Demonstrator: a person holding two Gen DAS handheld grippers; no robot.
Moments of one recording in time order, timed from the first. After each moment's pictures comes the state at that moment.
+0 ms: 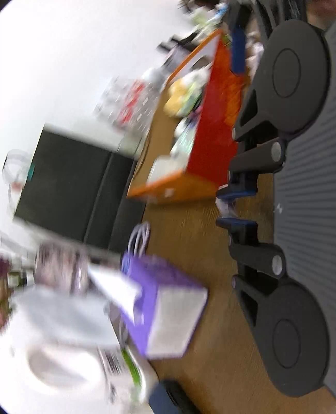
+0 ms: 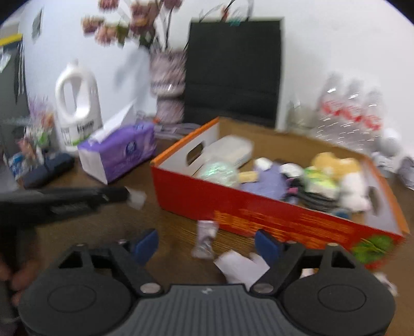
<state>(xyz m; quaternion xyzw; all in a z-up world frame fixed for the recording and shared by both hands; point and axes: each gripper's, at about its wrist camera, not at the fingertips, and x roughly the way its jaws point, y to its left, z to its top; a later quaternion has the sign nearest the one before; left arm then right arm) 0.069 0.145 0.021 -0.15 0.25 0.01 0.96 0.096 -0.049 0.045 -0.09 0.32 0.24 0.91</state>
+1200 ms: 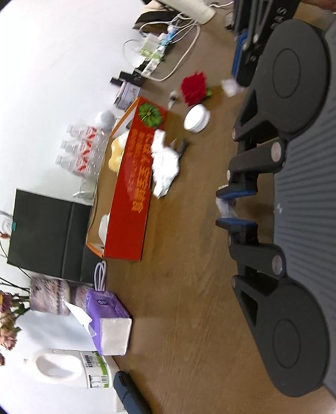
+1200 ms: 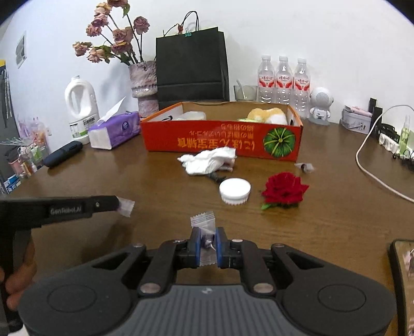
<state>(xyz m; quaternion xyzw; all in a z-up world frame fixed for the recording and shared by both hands) -0.091 0.019 0.016 -0.08 0.30 -0.04 0.95 -0.090 -0.195 0.026 -0.01 0.31 0.20 0.93</state>
